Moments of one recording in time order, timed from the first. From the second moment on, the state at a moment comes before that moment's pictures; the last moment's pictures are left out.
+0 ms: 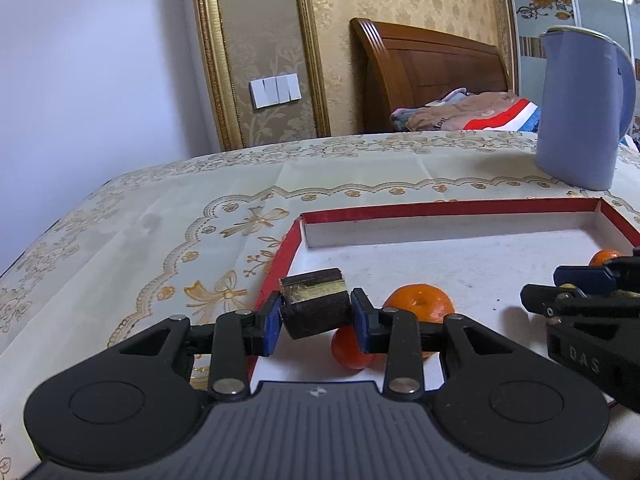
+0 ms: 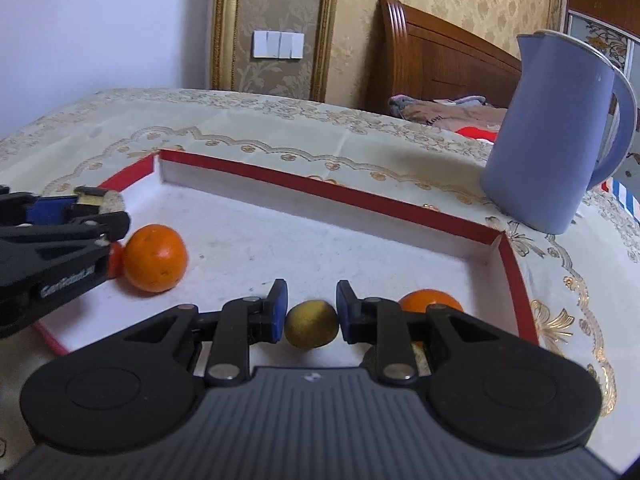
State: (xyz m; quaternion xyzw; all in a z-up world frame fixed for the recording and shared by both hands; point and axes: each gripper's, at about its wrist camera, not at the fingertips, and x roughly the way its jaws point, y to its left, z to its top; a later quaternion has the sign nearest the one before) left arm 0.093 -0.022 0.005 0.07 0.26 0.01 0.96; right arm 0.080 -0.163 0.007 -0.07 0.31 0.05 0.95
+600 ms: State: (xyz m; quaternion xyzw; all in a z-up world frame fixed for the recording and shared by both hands) left arm 0.098 -0.030 -0.005 0.07 0.31 -0.03 0.95; right arm 0.083 -0.167 0.006 -0.06 0.31 0.05 0.95
